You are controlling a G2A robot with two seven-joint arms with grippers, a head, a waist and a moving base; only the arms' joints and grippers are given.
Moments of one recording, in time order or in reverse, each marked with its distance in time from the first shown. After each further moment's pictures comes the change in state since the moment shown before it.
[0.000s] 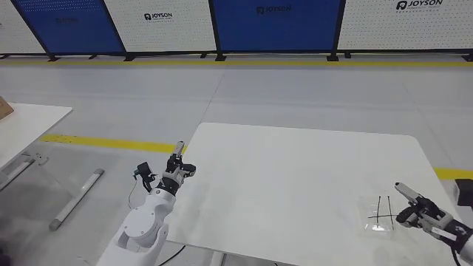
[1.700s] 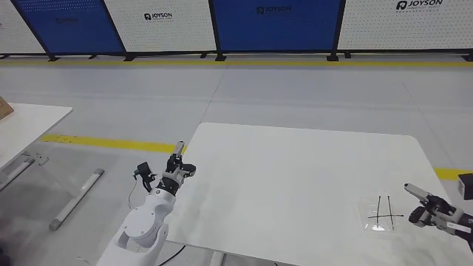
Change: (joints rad) left arm 0.000 0.000 0.000 0.000 0.000 0.000 0.000; right arm 0.184 0.042 -0.032 0.285 -0.067 -0.096 0.181
